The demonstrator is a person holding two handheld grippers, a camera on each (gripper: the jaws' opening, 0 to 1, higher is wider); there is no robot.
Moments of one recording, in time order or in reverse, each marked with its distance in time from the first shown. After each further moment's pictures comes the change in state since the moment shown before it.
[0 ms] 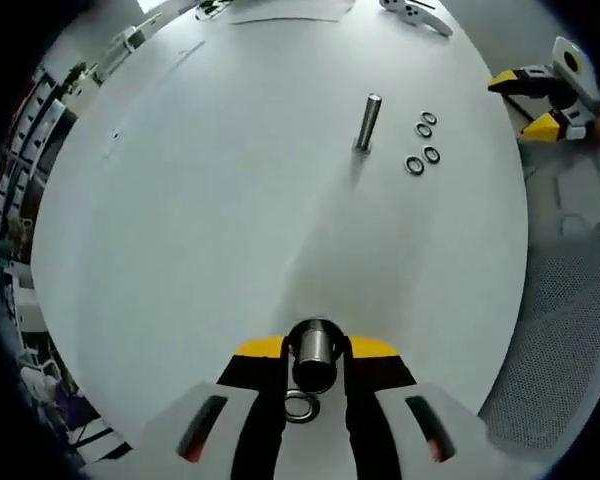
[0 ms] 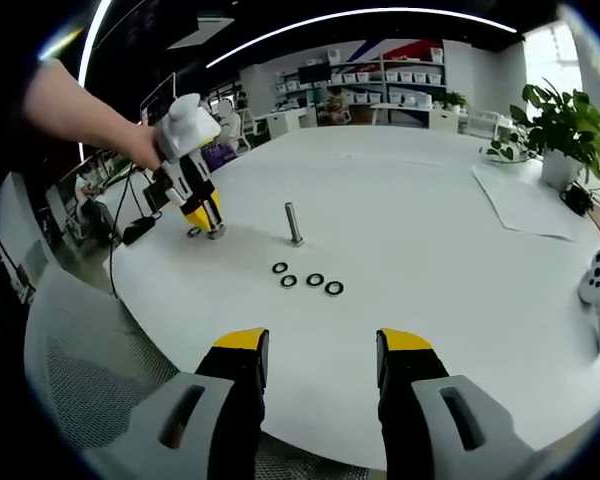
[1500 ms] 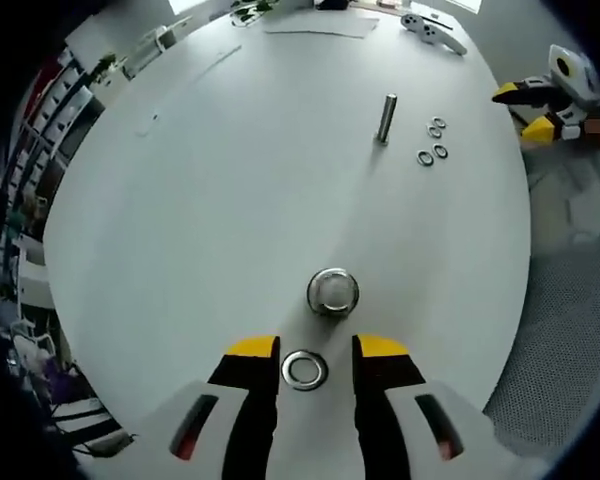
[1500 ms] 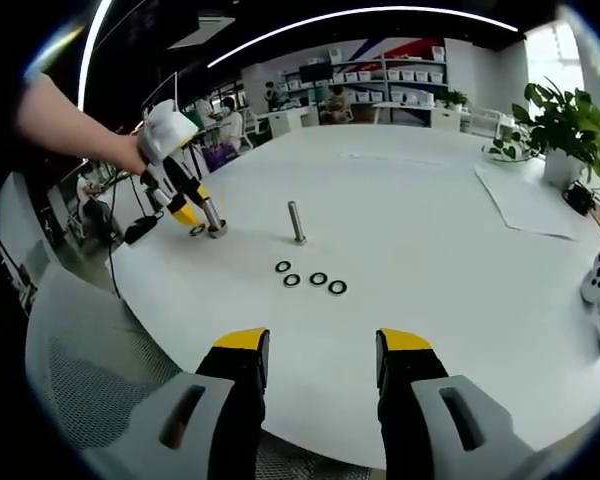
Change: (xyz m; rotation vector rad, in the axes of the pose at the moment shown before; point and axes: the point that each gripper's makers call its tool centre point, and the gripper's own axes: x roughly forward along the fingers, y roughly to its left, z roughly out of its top) left arm -0.016 0.009 -0.041 -0.096 -0.078 0.062; right arm 0.000 0.003 -0.001 -0.001 0.008 0.012
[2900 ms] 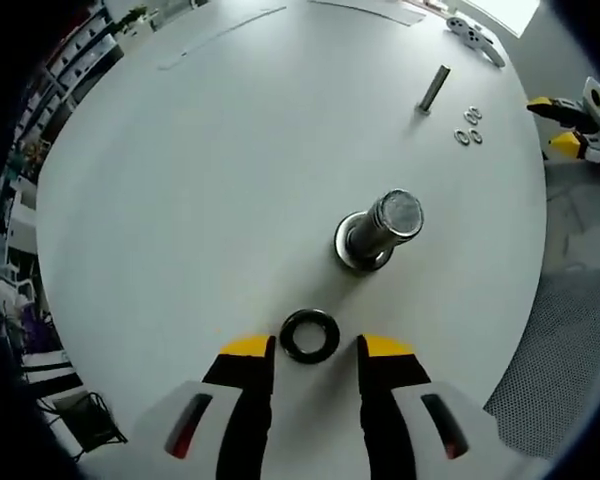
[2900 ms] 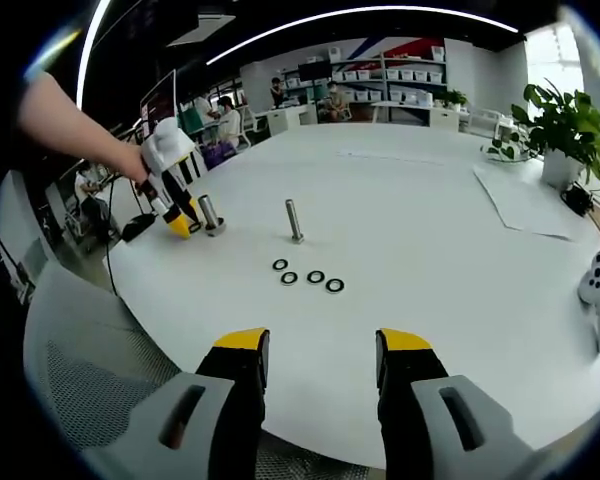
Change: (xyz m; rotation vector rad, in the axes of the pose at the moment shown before) left arm 0.020 0.006 -0.033 -0.163 0.077 -0.055; right arm 0.001 -0.002 -0.001 -0.006 0.006 -0.010
